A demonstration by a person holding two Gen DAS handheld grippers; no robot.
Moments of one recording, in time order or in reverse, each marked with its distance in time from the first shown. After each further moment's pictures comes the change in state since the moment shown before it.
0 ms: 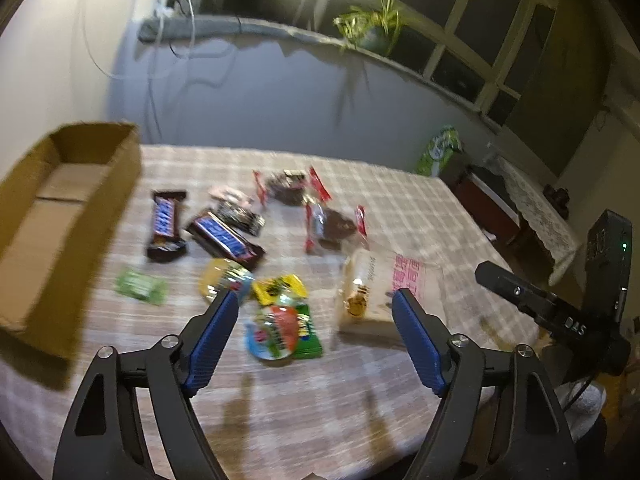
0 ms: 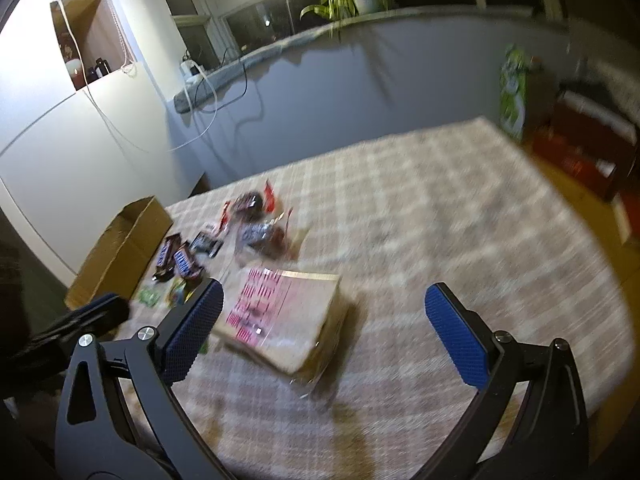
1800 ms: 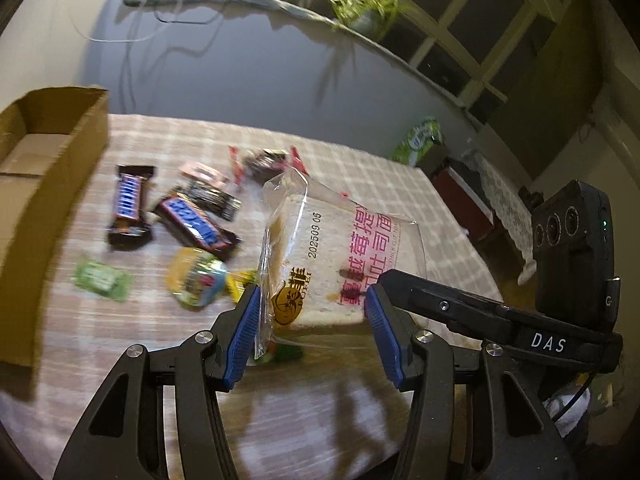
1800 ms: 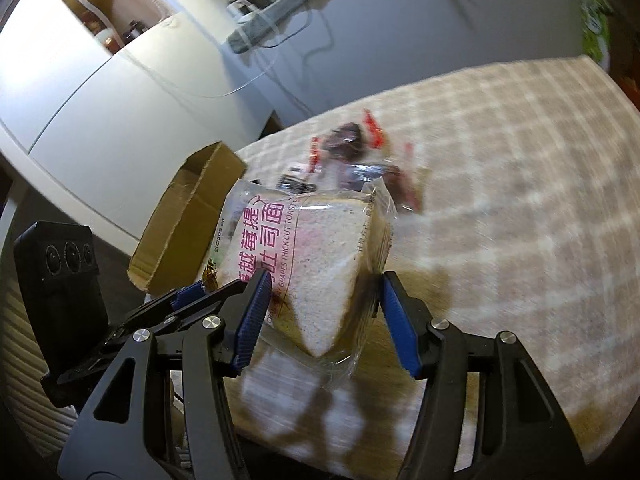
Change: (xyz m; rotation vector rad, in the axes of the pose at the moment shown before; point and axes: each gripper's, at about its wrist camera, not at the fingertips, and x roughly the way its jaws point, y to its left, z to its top) left arm 0.015 0.023 0.009 -0.069 0.056 -0.115; right arm 0.060 0.057 0.007 -0.011 0.243 0.271
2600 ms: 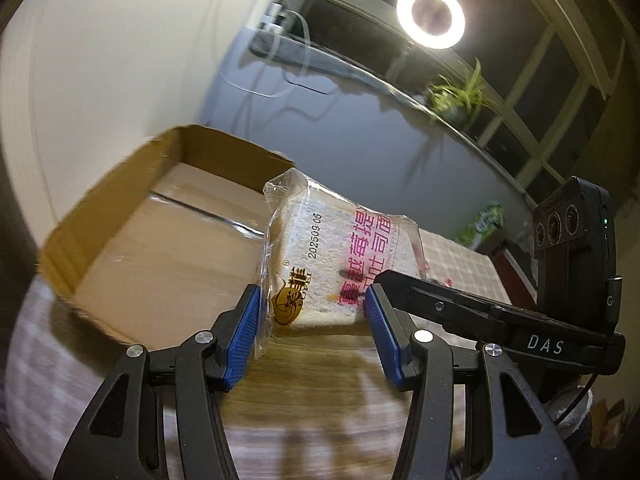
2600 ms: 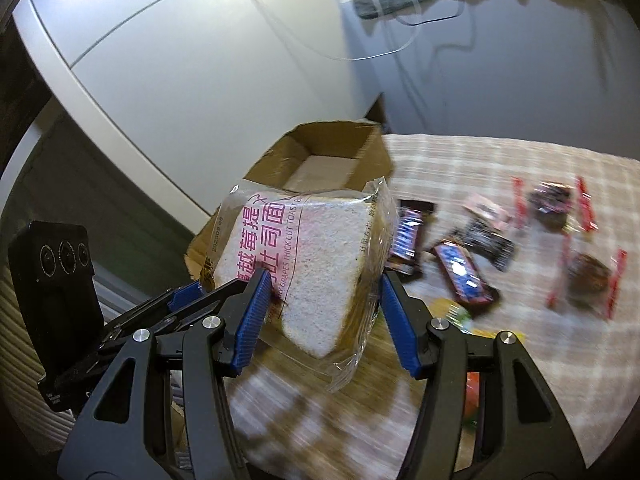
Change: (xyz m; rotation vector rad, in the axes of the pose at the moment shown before) left arm -0.106 0.105 0.003 -0.171 -0.219 0.204; right arm 0.085 0.156 0.028 -0.278 0.087 0.157
